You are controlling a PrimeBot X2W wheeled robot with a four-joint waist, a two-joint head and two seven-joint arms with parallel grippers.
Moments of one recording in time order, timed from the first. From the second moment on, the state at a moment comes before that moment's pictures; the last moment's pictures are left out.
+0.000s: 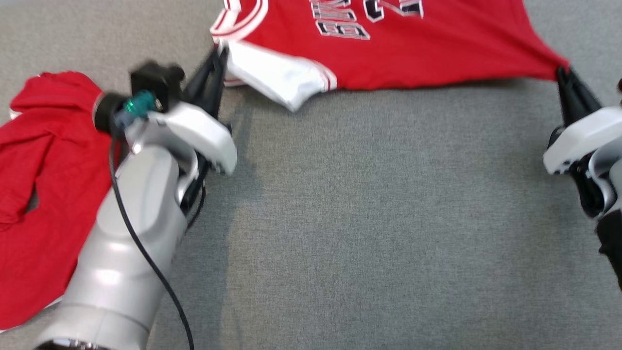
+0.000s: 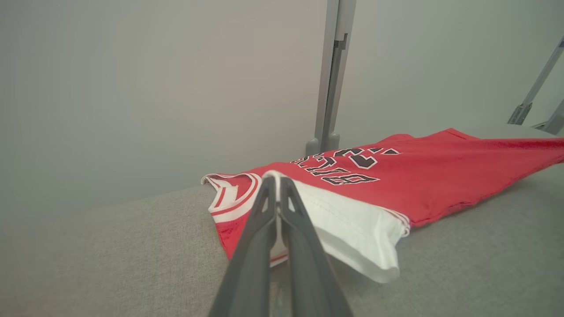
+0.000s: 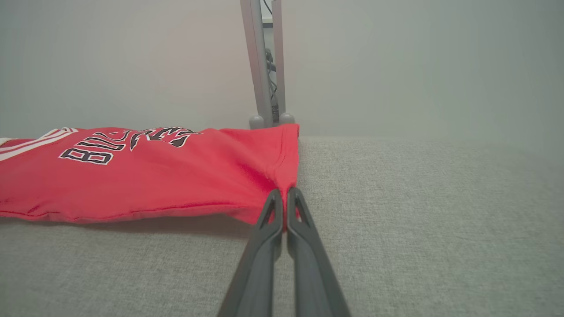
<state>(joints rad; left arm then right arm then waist) -0.90 0.07 -0.33 0.84 -0.31 -0.13 -0.26 -0.91 -0.36 0.44 0.97 0.60 0.13 -0.26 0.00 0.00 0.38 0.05</state>
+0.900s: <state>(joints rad) -0.58 0.13 -0.79 0.95 -0.34 -0.13 -0.18 -0.67 -0.41 0.72 1.07 0.70 0.13 -0.26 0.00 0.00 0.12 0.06</state>
